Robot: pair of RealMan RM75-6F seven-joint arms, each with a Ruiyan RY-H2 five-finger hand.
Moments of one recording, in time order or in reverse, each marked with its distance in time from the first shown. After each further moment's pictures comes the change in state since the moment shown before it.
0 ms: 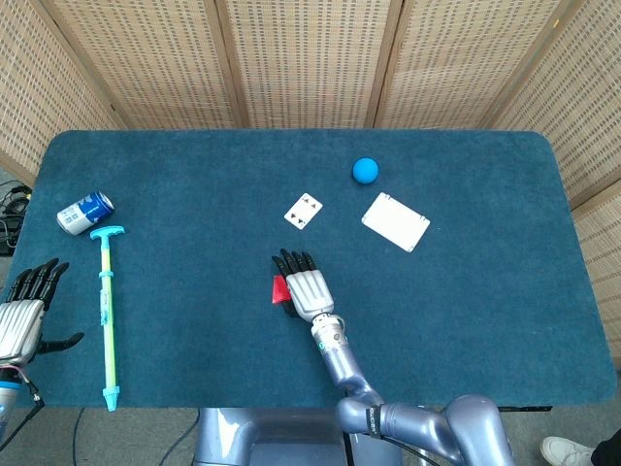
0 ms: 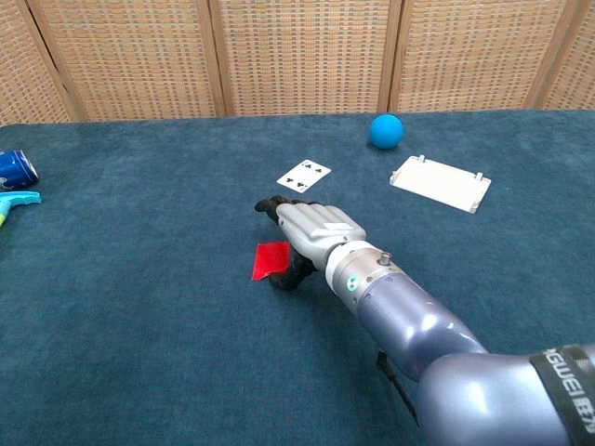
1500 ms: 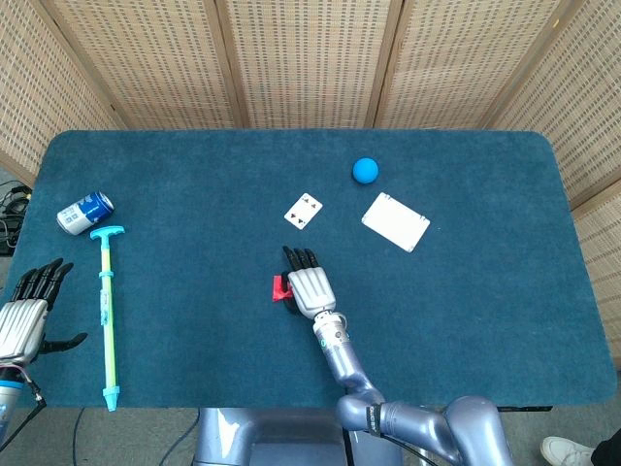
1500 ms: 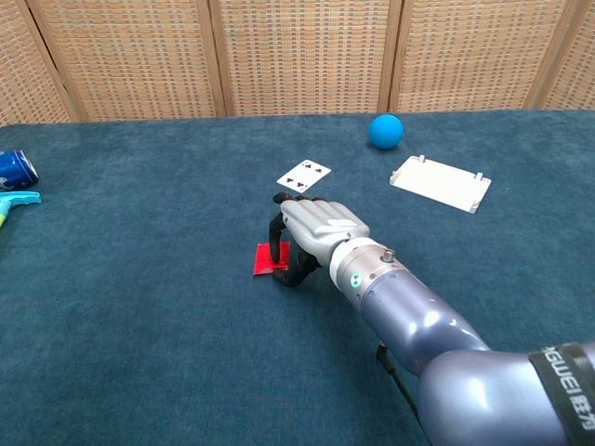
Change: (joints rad) left arm -0.008 0.002 0.005 -0.003 0.009 -0.010 -0.014; right arm -0.009 -0.005 0.017 0.027 -0.026 -0.005 -0.003
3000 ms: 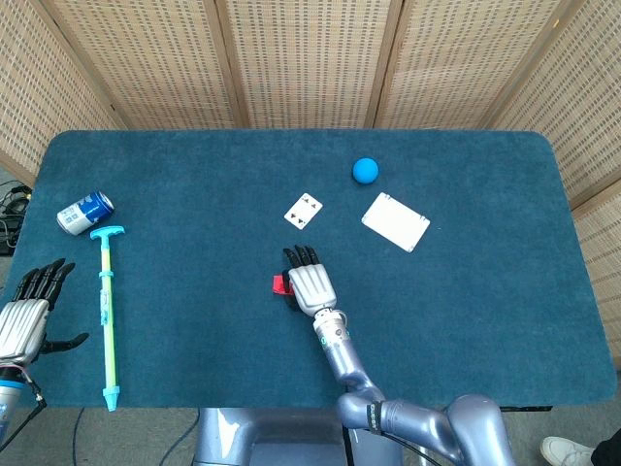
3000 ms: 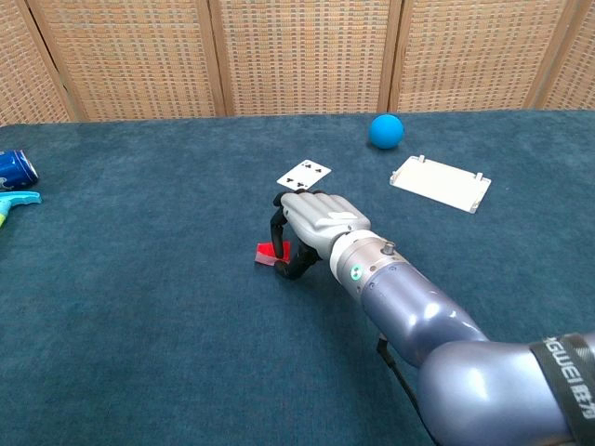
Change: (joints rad) left arm -0.004 0.001 0.003 0.000 0.006 -0.002 -0.011; right arm 0.006 0.011 0.013 -0.012 0.000 0.001 -0.013
